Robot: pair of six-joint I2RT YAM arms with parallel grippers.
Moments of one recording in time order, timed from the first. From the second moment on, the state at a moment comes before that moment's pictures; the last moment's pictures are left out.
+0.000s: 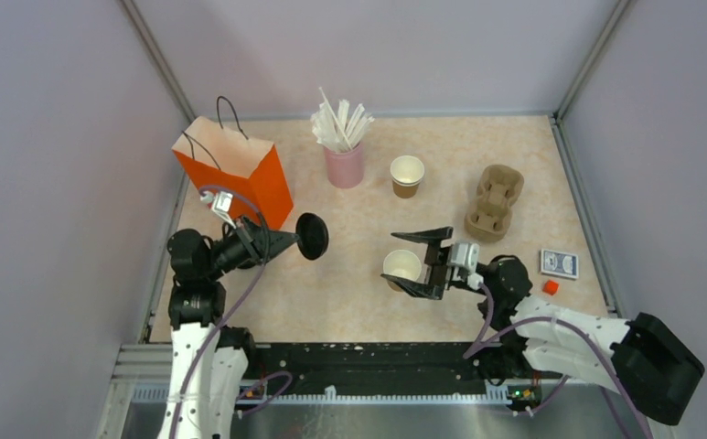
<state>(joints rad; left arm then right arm) 0.12 0.52 0.51 -0.12 0.96 -0.82 0.81 0.90 0.21 1.16 -0.54 0.00</state>
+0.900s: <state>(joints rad) -0.31 0.93 0.48 0.74 1.05 -1.18 0.95 1.15 0.35 1.35 -0.55 -0.48</state>
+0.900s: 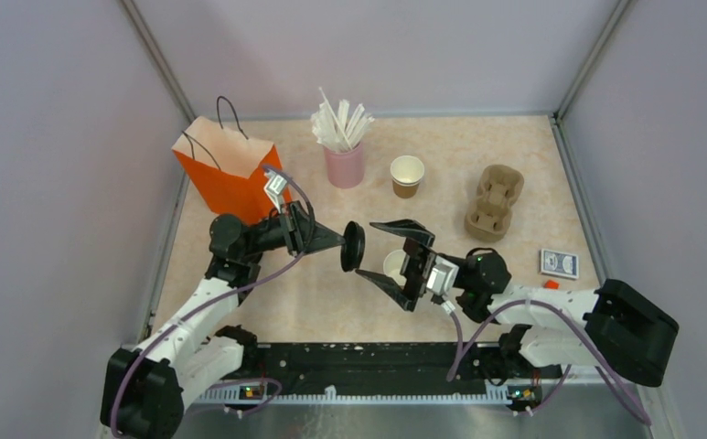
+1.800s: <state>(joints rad) -0.35 0.96 0.45 0.86 1.04 -1.25 1.00 1.20 0.42 1.31 -0.53 -0.51</state>
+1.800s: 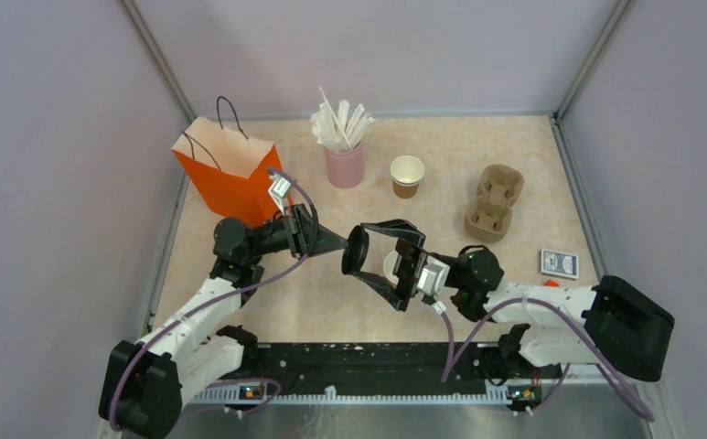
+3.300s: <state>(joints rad) -0.38 0.91 0.76 -0.14 0.51 -0.52 0.94 0.99 0.86 -0.29 0.17 0.02</state>
